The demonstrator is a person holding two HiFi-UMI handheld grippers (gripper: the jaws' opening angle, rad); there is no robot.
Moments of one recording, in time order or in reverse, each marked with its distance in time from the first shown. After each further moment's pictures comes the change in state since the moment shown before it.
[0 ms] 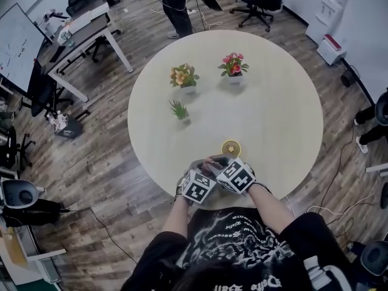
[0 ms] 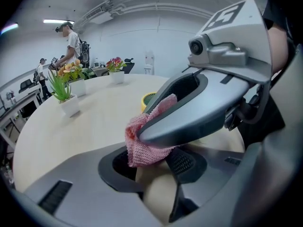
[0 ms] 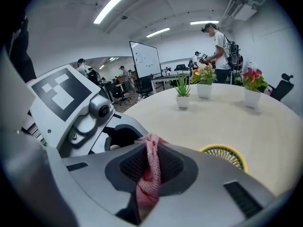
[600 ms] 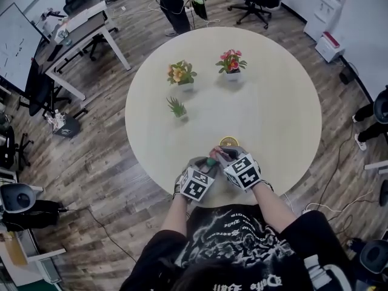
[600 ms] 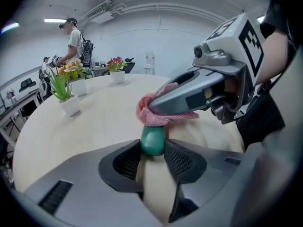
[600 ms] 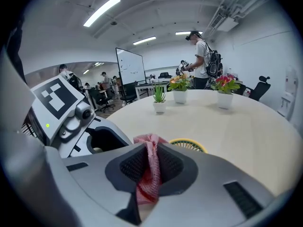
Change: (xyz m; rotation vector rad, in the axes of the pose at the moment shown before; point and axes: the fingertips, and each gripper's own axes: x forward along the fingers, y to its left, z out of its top) left arm 0.001 0.001 0.000 -0.009 0.003 0.001; right arm -0.026 -0.048 -0.004 0.083 -0.090 -0.194
